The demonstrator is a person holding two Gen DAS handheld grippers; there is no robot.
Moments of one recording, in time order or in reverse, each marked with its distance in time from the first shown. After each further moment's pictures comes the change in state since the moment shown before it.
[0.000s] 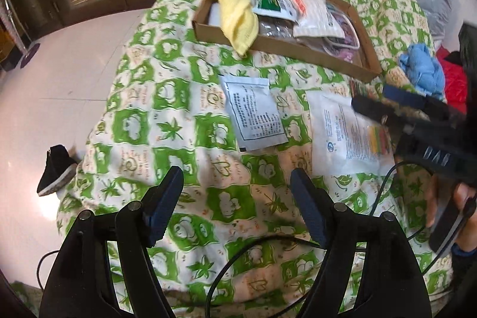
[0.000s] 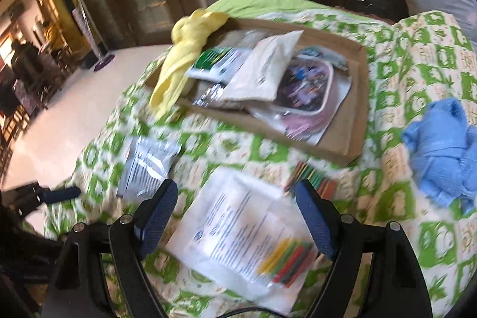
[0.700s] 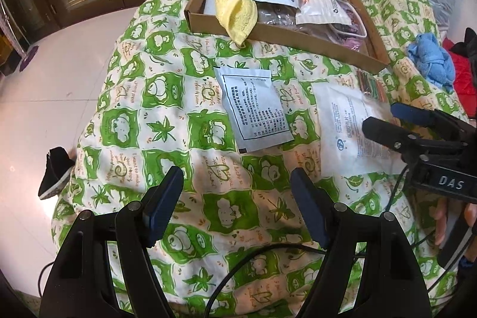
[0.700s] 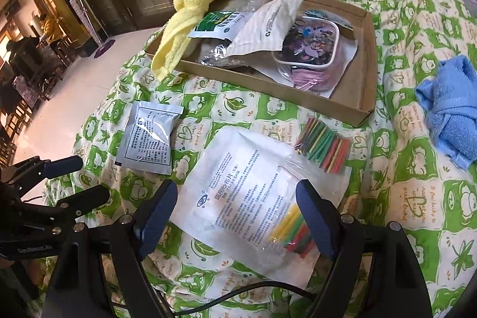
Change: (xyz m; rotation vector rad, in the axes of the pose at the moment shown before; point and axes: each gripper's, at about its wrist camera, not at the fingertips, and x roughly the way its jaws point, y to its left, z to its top) left arm 0.028 -0.006 0.005 0.035 0.036 0.017; right arm 0.007 -0.008 -0.022 0.053 0.088 0.028
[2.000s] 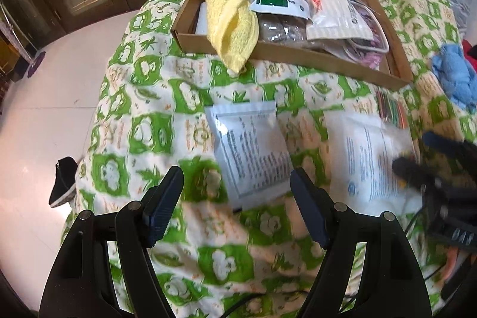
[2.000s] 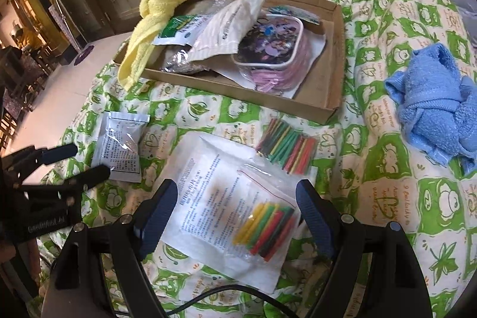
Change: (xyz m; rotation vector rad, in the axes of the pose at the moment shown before) left arm 0.026 -0.012 0.046 0.001 0.019 0.074; right arm -0.003 -0.020 0.003 0.060 0.035 -0.099
